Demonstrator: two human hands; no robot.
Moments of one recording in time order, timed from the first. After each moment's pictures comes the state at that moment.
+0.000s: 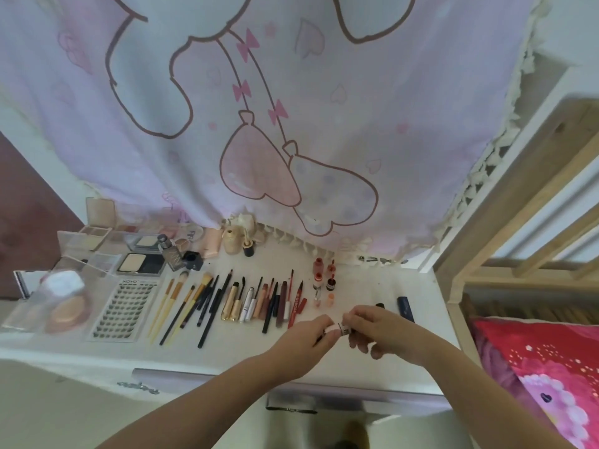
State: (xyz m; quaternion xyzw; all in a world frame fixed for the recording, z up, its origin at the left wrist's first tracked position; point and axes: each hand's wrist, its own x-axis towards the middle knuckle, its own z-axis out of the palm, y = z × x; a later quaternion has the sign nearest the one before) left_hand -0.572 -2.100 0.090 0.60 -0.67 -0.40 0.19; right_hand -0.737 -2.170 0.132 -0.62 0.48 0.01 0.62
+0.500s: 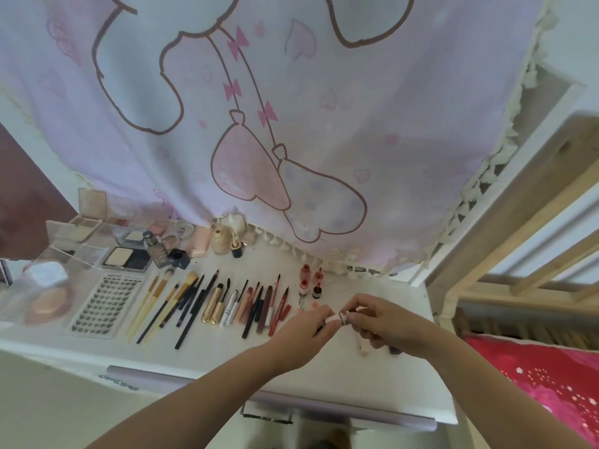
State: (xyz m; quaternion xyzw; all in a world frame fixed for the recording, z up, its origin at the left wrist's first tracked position) left_hand -0.599 -2.137 0.101 0.61 -0.66 -0.38 0.21; right_hand -0.763 -2.212 0.155 -0.66 0.44 0.02 0.61
